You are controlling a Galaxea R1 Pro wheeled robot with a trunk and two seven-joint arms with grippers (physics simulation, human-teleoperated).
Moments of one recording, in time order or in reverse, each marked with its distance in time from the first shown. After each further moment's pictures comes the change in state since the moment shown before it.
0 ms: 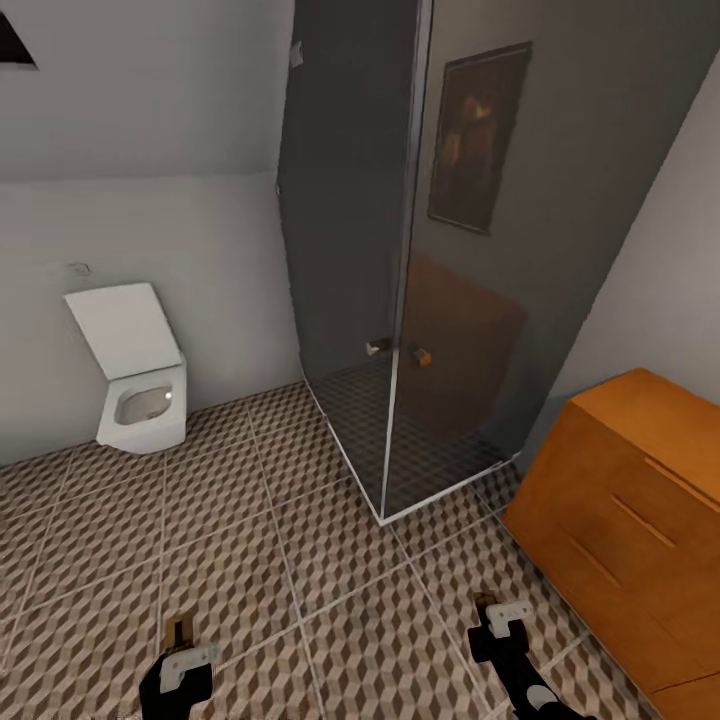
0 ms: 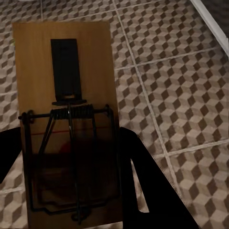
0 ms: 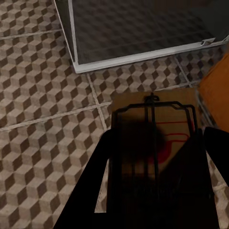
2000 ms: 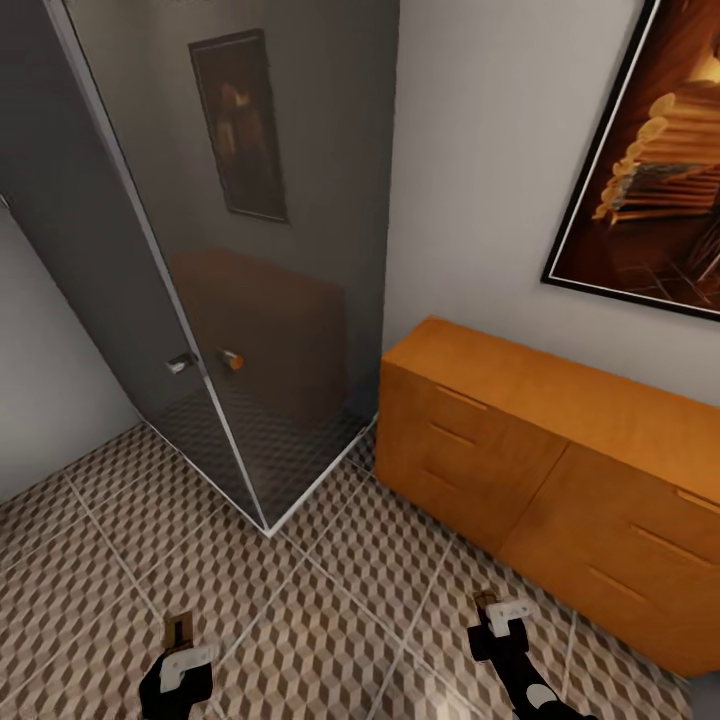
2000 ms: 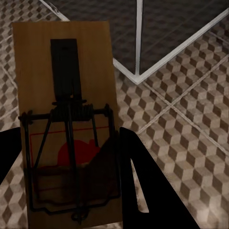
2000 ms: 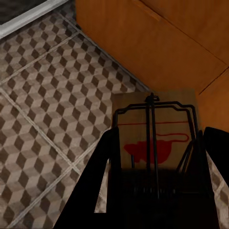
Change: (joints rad) left arm -0.001 0.000 0.000 0.000 -0.001 0.000 0.001; right arm -0.002 0.000 0.000 -0.002 -0.001 0.000 0.000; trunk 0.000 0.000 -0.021
